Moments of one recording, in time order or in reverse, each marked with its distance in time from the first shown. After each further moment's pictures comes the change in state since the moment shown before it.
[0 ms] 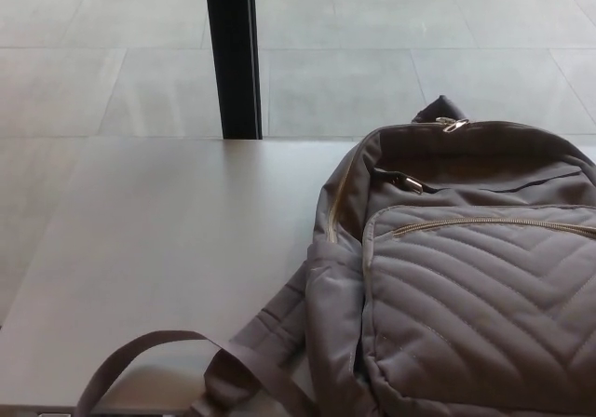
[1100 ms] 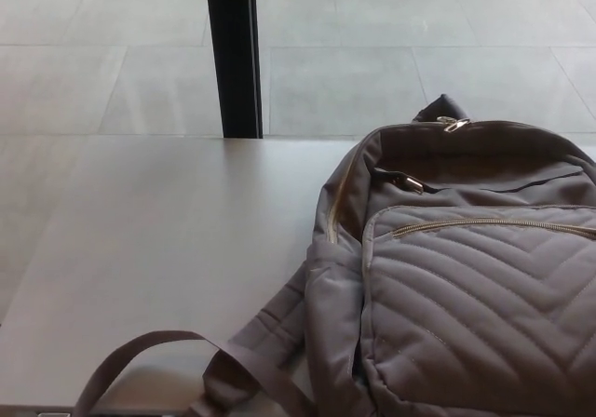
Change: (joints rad) left_arm -0.003 0.013 -0.006 0.027 -0.023 -0.025 -0.016; right_arm -0.070 -0.068 0.085 -0.057 -0.106 -0.047 0.005
